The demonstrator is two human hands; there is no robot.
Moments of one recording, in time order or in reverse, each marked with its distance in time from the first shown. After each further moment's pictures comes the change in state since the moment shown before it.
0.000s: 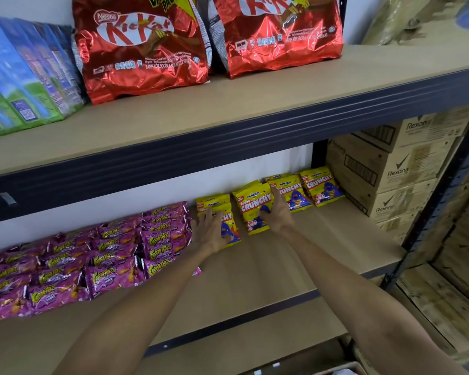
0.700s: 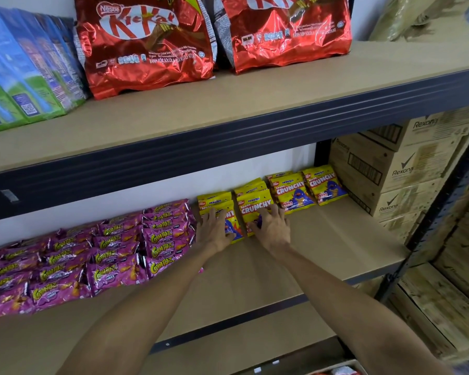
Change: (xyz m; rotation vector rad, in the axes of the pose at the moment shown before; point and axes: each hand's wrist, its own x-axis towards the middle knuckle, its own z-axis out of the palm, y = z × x) left_hand 0.001 0.002 0.009 -0.101 0.007 -0.008; right_hand -0.027 0.019 0.043 -0.526 0.061 -0.133
